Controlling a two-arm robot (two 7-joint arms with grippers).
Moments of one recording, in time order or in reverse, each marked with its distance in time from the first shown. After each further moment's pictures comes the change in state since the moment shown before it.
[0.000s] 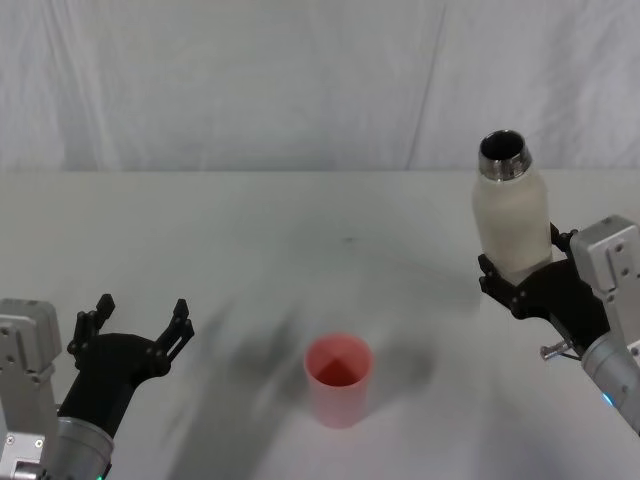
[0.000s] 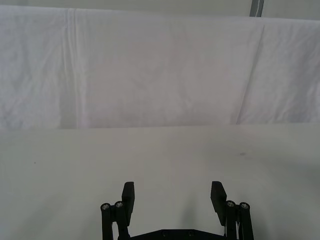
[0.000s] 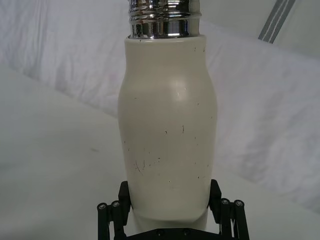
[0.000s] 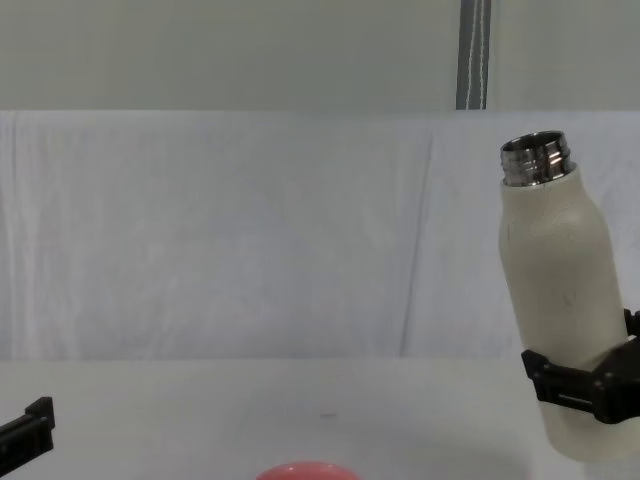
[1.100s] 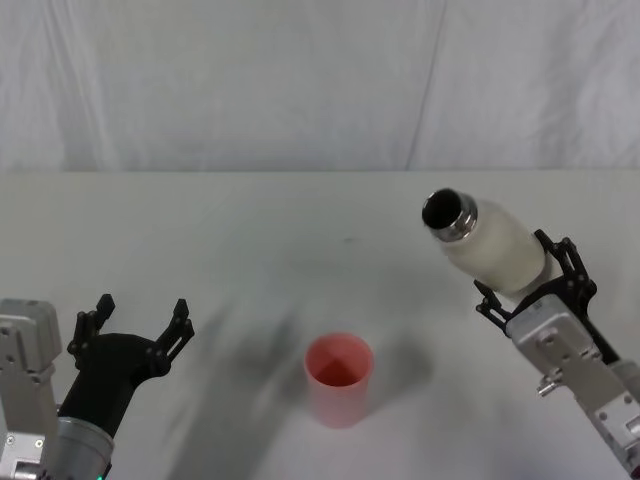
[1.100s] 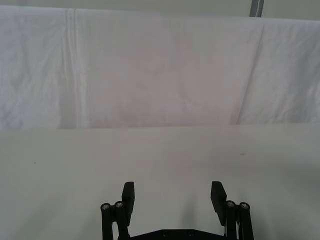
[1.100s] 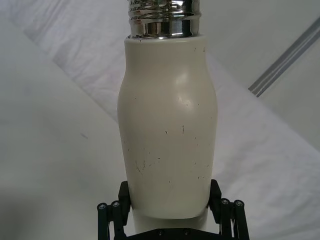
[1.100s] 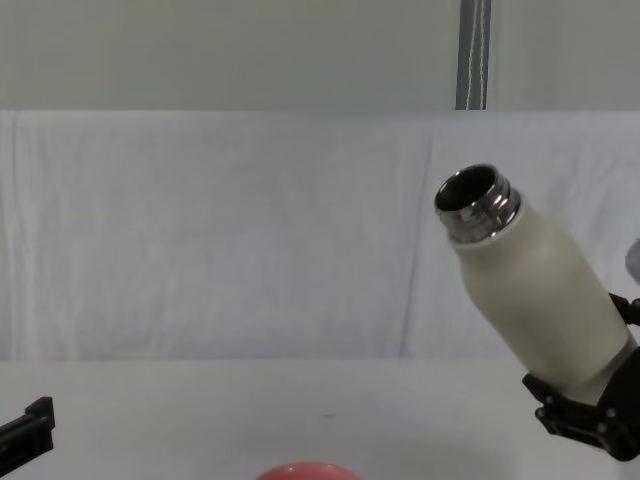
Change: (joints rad) left arm 0.000 0.000 0.000 0.000 0.000 0.000 0.000; right arm -0.081 0.027 -0.048 -0.039 -0.380 -0.135 -0.132
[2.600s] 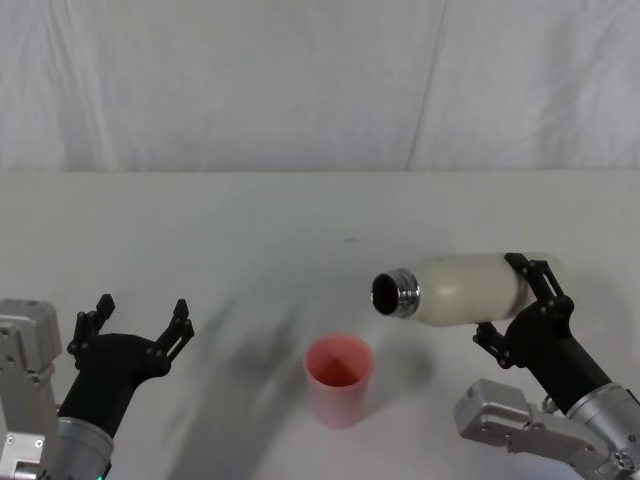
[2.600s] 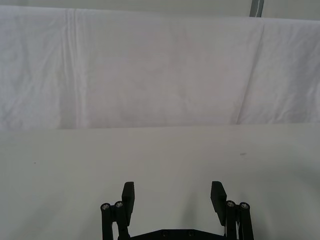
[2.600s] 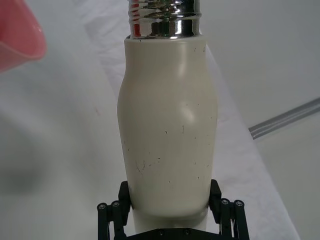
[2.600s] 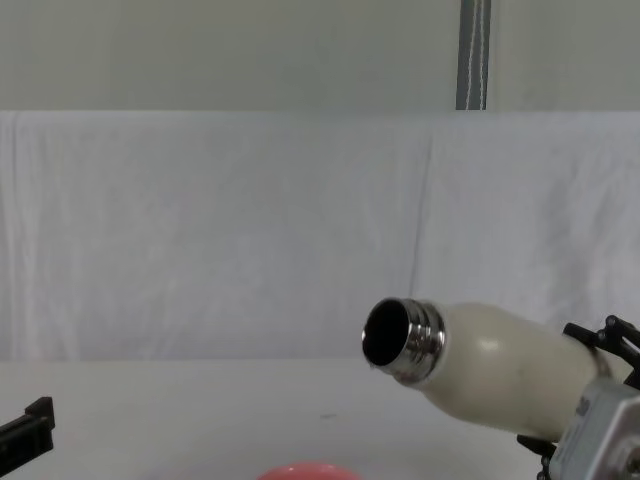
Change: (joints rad) left arm 0.000 0.000 0.000 0.000 0.000 0.000 0.000; right arm 0.017 0.097 -0.108 0.053 -0.345 -0.021 -0.137
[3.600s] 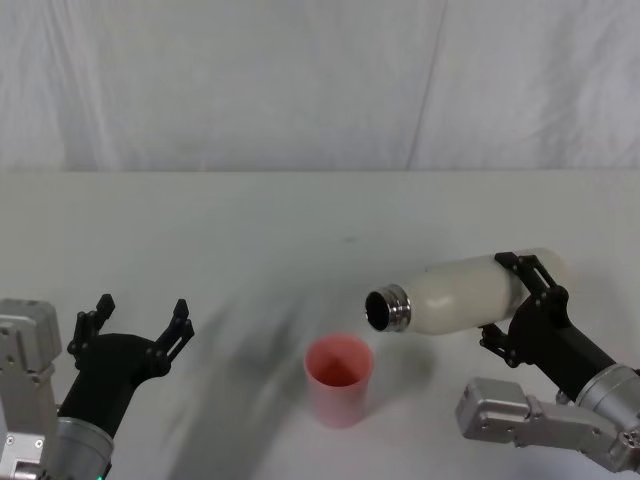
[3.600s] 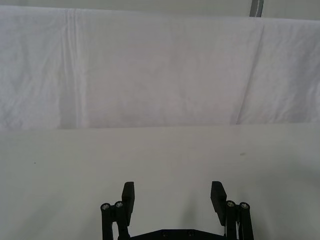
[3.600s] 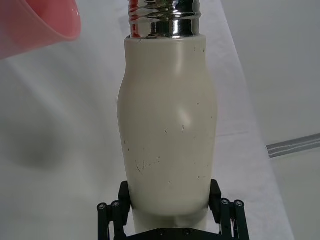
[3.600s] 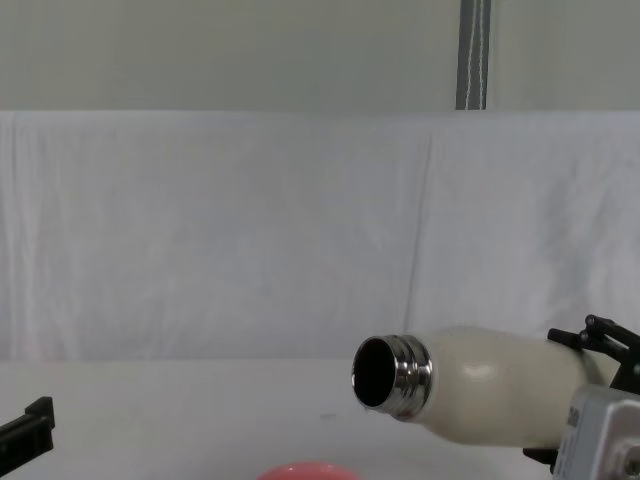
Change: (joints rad) left arm 0.000 0.000 0.000 0.000 0.000 0.000 0.000; right arm 0.052 0.099 -0.037 -0.056 -0.016 0.060 0.153
